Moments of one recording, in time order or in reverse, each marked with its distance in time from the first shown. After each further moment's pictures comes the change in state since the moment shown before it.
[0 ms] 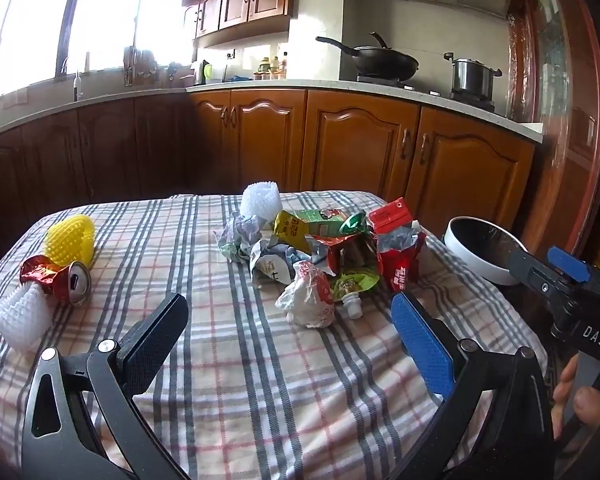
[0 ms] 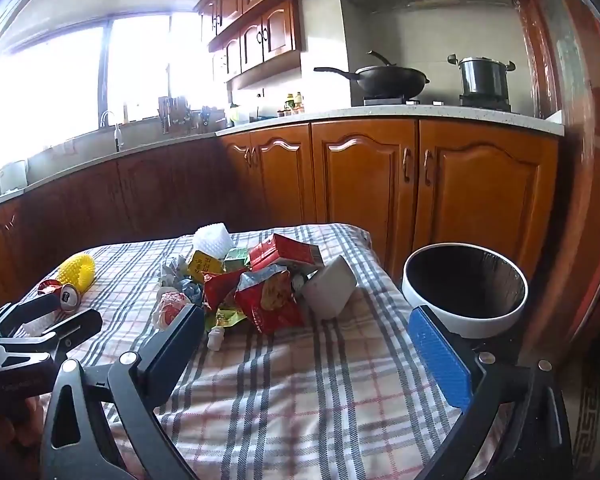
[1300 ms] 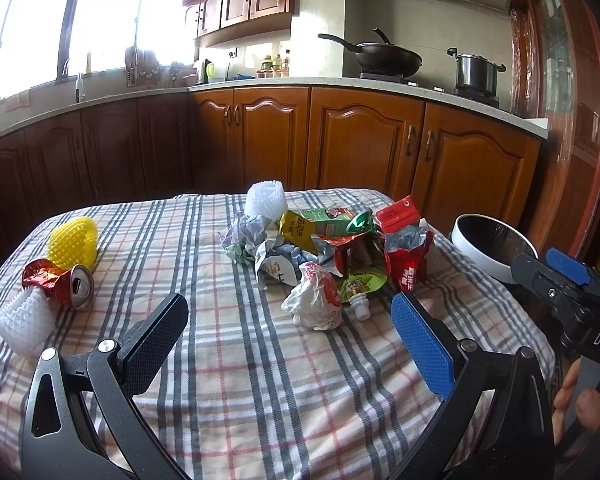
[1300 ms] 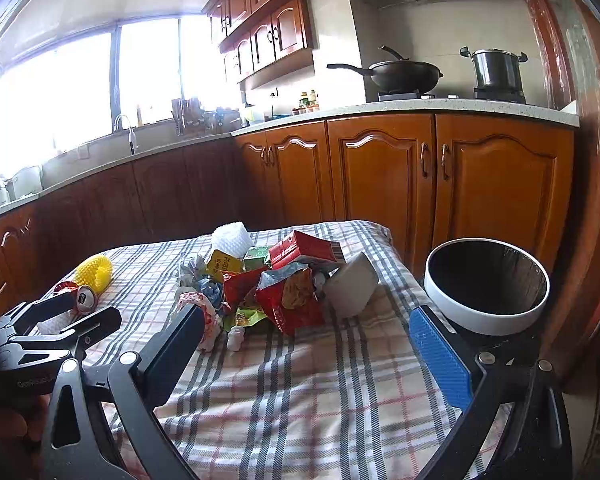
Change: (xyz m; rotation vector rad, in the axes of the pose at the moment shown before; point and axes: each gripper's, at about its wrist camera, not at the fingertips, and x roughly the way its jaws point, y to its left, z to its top) left arm 0.009 -0.002 -0.002 0.015 0.002 0.024; right arm 0.008 -0.002 -0.004 0.027 0.005 0.082
